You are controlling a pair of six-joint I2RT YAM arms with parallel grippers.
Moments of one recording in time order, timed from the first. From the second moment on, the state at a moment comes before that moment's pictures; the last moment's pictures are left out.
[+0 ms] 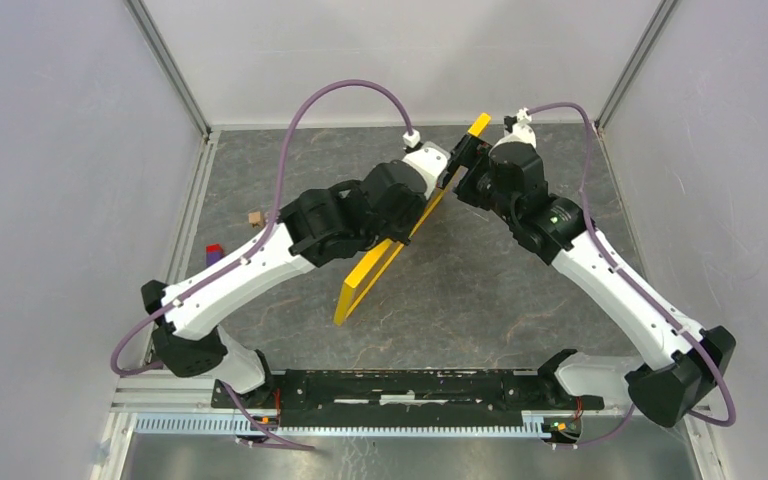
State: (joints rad) left arm -1.09 1.51 1.82 -0.97 -0.44 -0.19; right arm 0.59 1.26 1.30 -0.41 0.19 0.81
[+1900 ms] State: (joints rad) left arm -0.71 1.32 1.52 -0.74 0.06 -0.22; right arm -0.29 1.37 0.66 -0.23 -0.60 0.37
